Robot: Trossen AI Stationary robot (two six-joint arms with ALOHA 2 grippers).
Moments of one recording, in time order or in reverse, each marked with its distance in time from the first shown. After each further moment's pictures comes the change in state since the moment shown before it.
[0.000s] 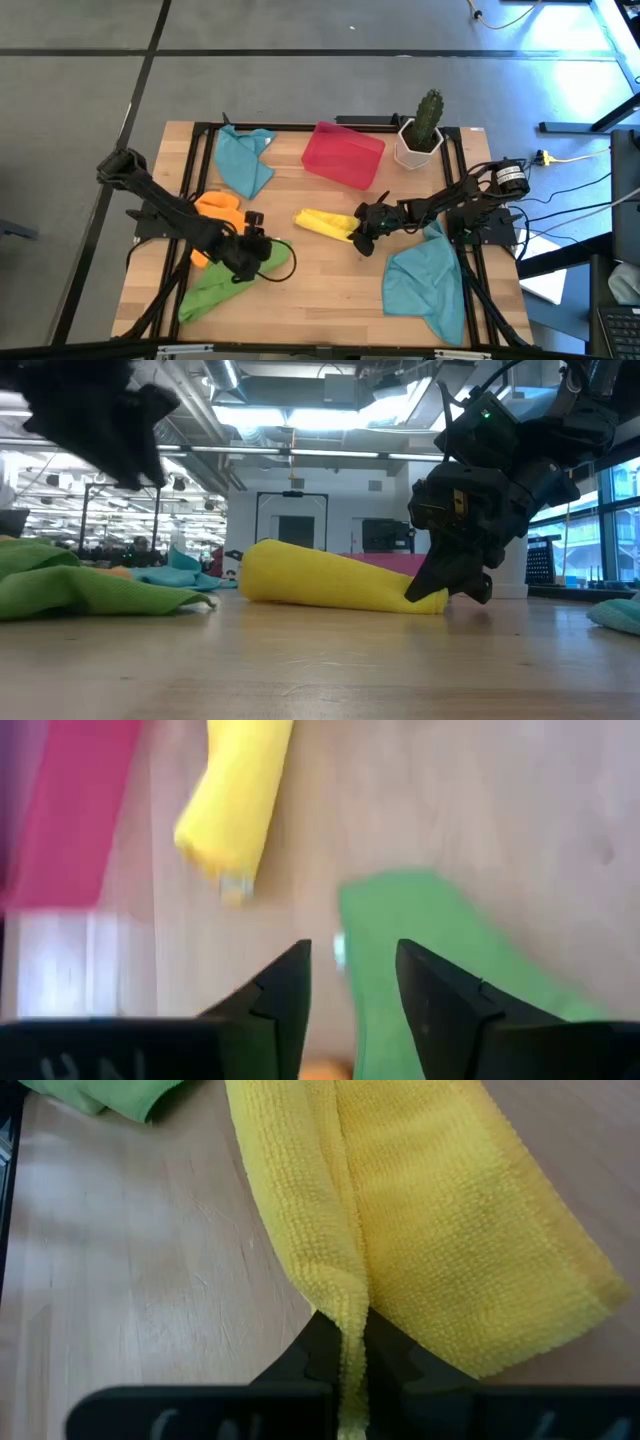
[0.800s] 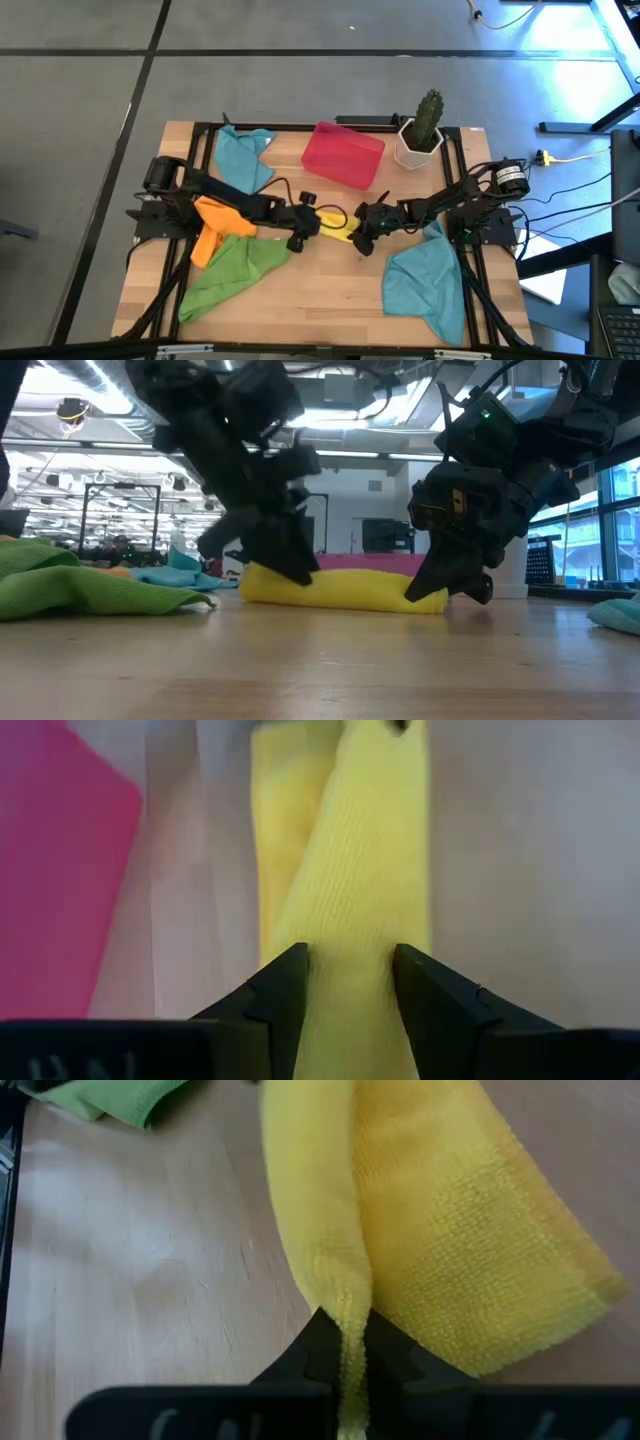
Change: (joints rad) left arm 0.487 0.405 0.001 0.712 0.298 0.586; right arm 0.000 0.000 0.000 0.001 -0.005 0.009
